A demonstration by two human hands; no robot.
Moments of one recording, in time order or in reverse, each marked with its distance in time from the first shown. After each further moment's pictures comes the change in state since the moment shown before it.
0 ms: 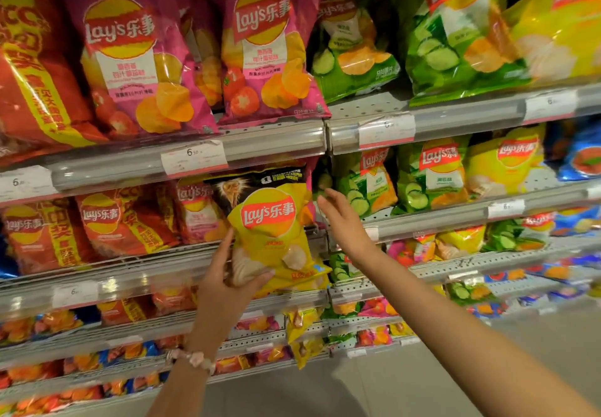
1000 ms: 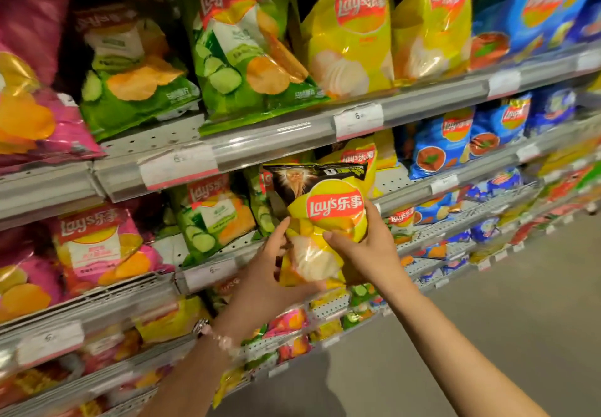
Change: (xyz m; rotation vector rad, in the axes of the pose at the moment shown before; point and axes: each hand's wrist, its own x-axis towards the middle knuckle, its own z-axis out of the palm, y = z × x) left_hand 0.024 0.081 0.283 0.117 -0.600 0.056; right_hand -0.048 0.037 -0.269 -0.185 0.419 -0.015
